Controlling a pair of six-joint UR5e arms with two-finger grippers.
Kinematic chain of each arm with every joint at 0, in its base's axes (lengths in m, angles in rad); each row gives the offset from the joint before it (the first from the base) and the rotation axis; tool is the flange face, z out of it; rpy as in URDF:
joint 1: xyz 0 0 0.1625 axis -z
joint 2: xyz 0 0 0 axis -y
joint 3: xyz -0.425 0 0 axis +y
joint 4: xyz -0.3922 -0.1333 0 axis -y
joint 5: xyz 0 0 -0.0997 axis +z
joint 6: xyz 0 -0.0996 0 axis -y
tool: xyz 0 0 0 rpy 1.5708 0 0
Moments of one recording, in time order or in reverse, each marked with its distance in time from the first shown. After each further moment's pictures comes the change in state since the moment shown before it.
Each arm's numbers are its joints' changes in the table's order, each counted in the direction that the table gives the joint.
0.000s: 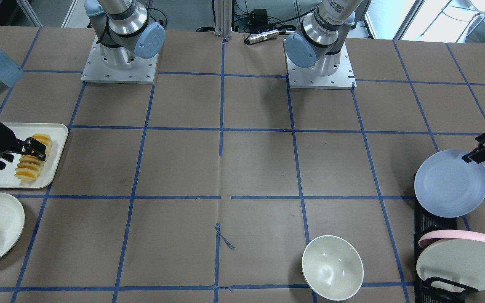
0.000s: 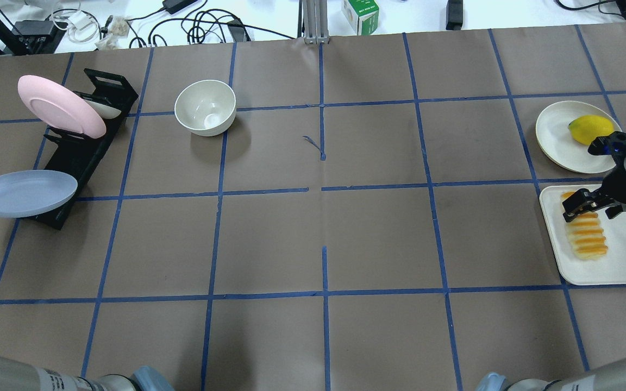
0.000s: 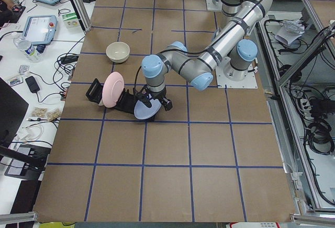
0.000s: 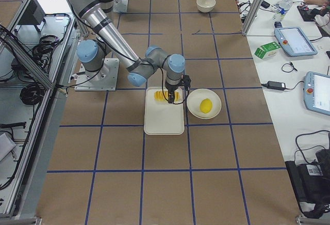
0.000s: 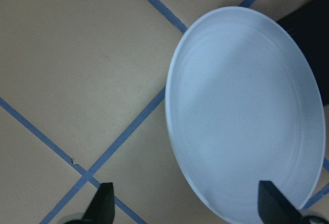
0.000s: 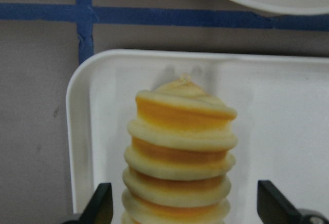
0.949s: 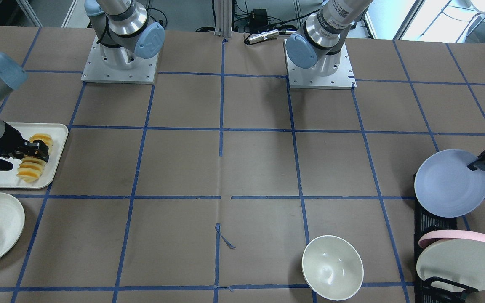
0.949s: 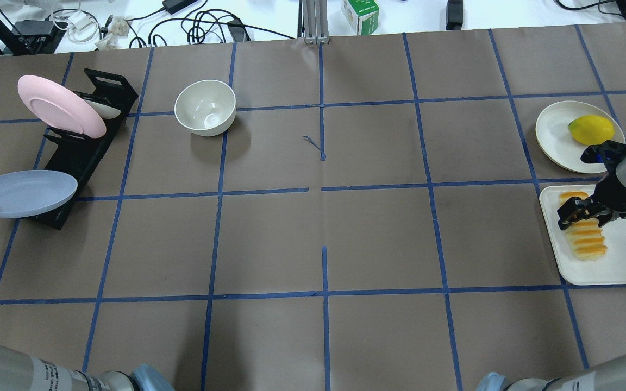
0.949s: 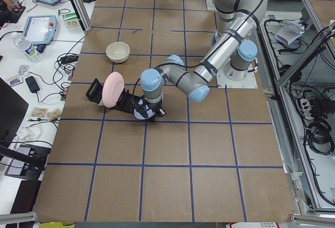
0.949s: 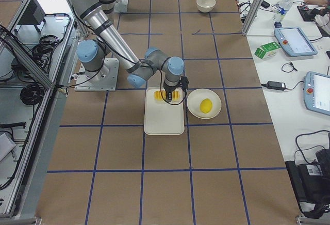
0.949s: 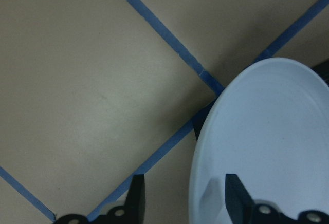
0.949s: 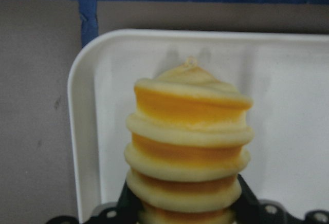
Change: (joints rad) left arm -0.014 -0.063 -0.011 0.101 0.056 0.029; right arm 0.000 0.016 -0.013 0.001 0.000 0.009
